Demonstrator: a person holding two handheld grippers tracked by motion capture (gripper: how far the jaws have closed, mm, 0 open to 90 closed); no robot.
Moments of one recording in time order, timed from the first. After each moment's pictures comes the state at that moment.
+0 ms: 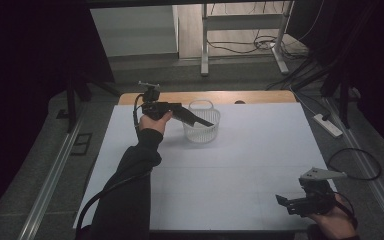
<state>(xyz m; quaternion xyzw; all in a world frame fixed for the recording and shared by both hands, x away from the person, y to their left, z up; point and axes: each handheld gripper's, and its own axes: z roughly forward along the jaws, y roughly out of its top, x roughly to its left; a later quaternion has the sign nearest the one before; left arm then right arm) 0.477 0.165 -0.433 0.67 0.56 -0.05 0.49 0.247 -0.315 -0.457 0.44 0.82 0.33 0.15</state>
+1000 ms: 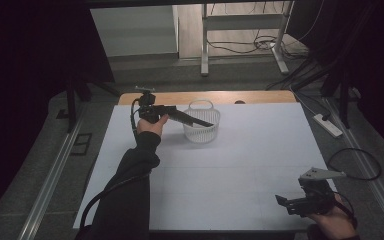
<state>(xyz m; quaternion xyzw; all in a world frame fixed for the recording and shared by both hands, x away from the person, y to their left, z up) 0.480 0.176 -0.452 0.65 0.60 -0.03 0.47 0.248 -0.314 -0.458 0.44 0.83 0.33 0.14</state>
